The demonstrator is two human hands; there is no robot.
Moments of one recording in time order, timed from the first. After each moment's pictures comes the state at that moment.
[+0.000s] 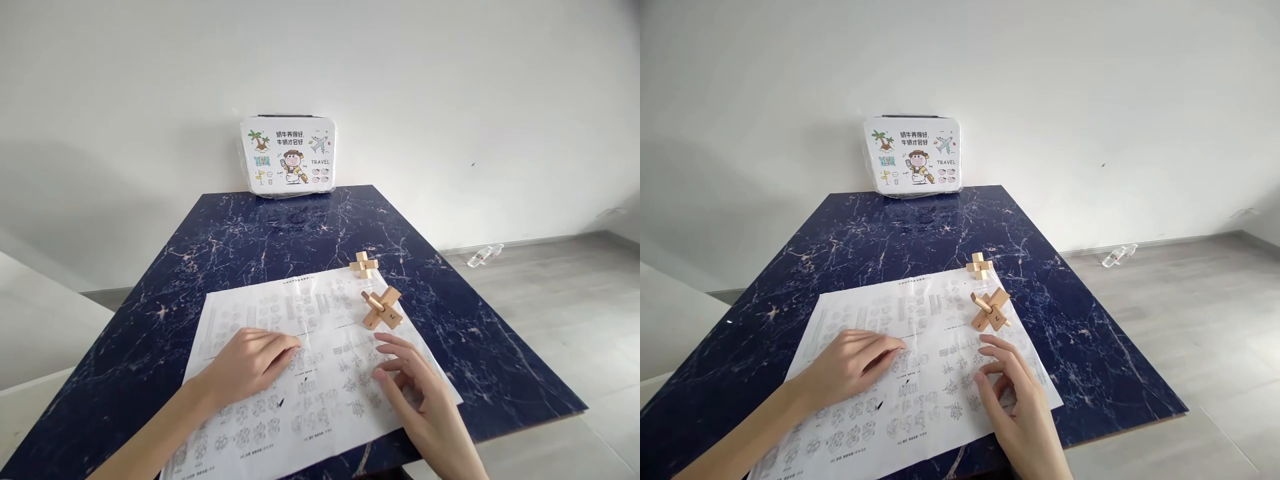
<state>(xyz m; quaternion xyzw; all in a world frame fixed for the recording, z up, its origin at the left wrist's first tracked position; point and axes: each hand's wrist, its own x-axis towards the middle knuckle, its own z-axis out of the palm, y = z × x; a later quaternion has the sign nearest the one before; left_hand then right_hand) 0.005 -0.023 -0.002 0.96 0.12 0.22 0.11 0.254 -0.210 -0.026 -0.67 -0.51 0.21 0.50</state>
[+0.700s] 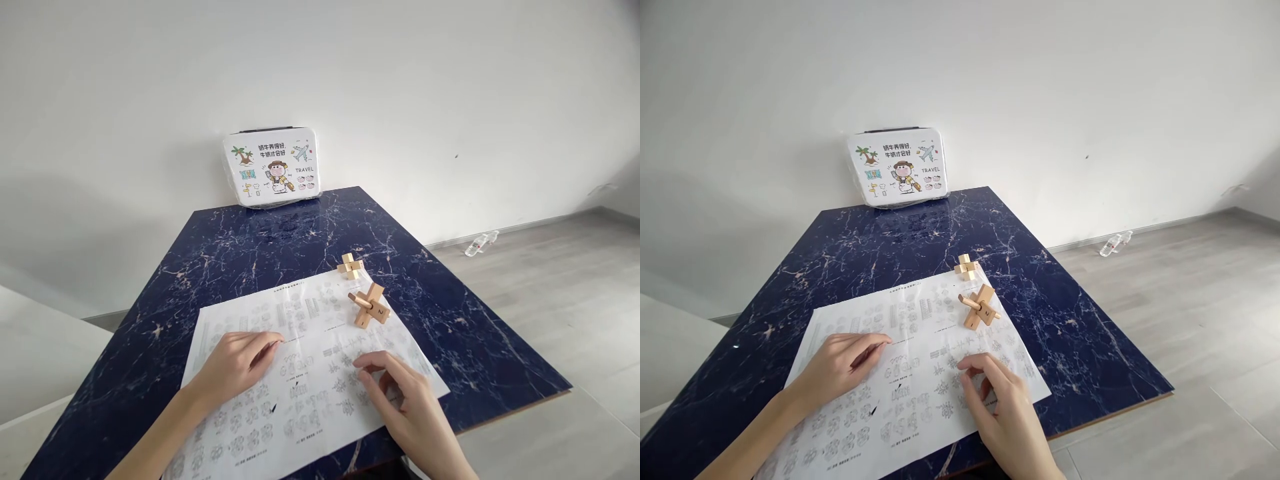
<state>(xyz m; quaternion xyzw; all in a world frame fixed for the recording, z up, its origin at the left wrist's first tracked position) 0.005 -0.012 0.007 0.96 0.15 0.23 0.08 0.256 -0.213 -0.024 -0.67 -0.53 0.24 0.46</state>
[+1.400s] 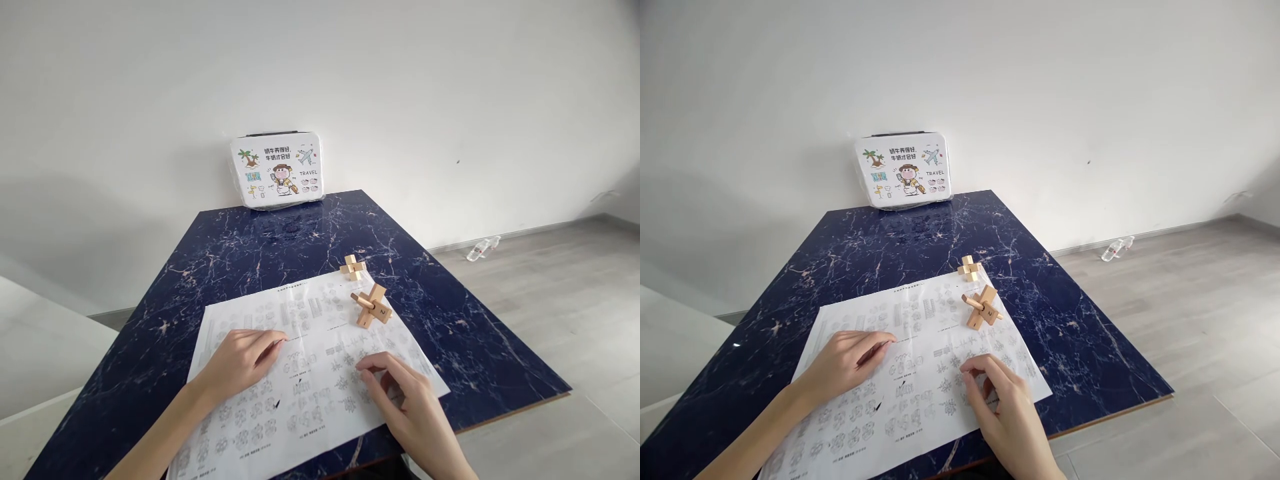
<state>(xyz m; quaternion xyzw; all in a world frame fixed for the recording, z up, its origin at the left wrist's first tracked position) 0.001 -0.011 0.001 0.96 0.14 0.23 0.09 0.254 -0.214 -0.029 -0.67 -0.54 0.24 0.45</state>
